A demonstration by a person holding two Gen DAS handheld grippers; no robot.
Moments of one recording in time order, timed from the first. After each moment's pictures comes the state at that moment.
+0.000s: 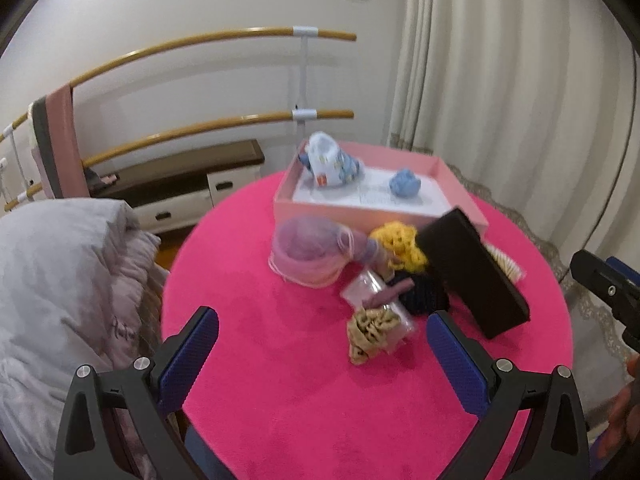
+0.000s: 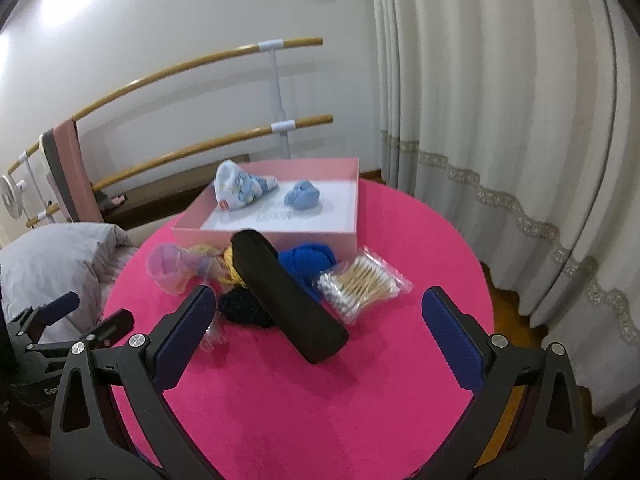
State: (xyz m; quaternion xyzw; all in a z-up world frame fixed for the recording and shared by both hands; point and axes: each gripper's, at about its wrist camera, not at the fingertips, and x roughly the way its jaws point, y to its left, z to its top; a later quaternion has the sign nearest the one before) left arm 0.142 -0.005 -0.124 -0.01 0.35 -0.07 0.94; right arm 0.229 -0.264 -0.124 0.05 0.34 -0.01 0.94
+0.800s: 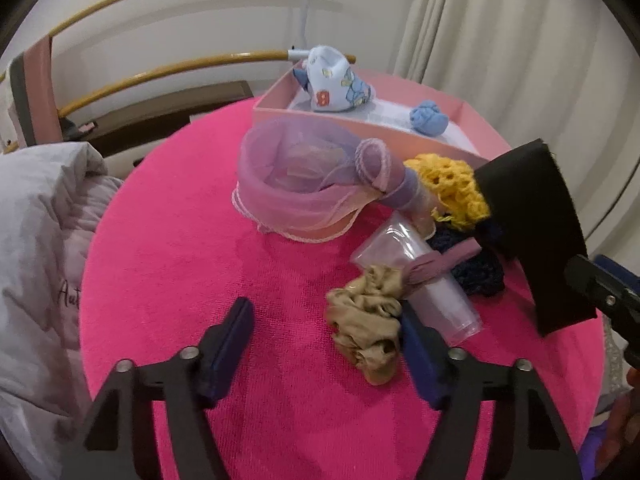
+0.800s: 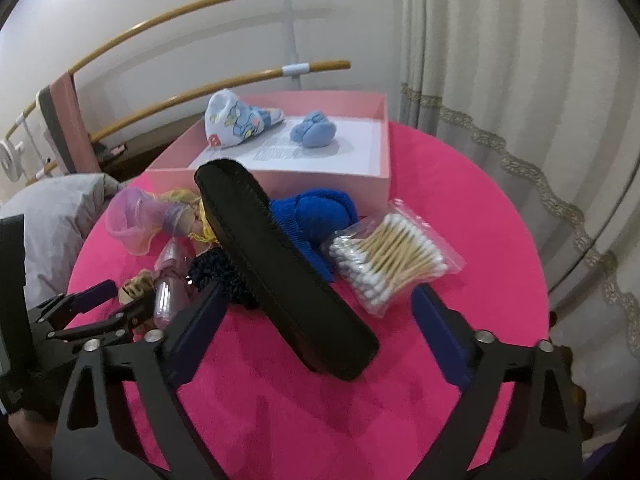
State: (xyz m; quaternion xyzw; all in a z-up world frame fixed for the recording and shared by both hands) left arm 0.243 -0.005 -0.221 -0.03 0.43 -0.09 0.90; right arm 0.292 -0.251 -0.191 0.03 0.43 0.03 0.90
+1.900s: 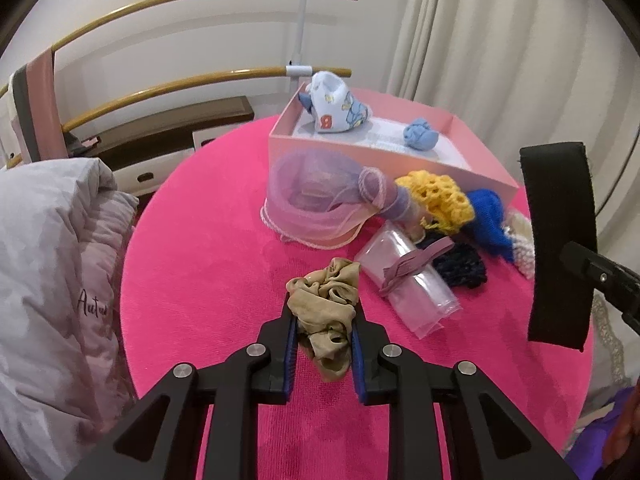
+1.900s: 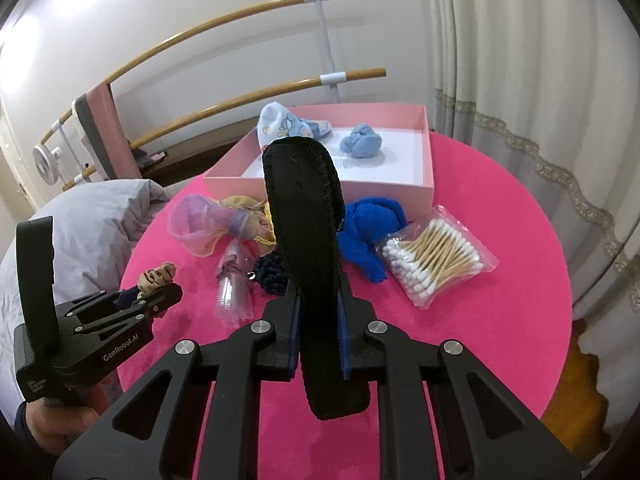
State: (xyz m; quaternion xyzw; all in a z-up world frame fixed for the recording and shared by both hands) left arm 0.197 0.010 -0.178 -0.02 0.41 -0.09 0.91; right arm 0.265 -0.239 -0.168 0.06 0.41 0.09 0.91
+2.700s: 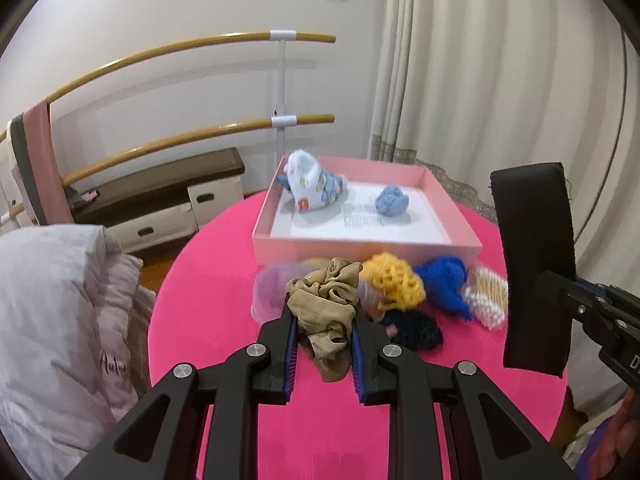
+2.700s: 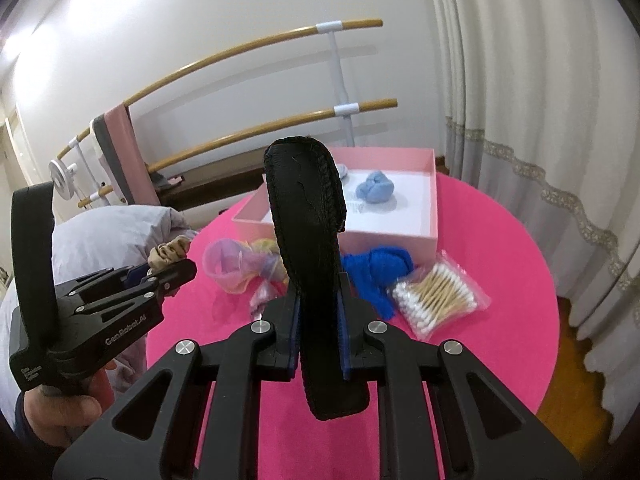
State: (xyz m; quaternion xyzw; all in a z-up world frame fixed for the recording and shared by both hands) left arm 0.177 -0.003 -0.093 0.01 0.34 -0.10 0.94; right arm 0.260 -0.239 -0.121 0.07 0.36 0.11 0.92
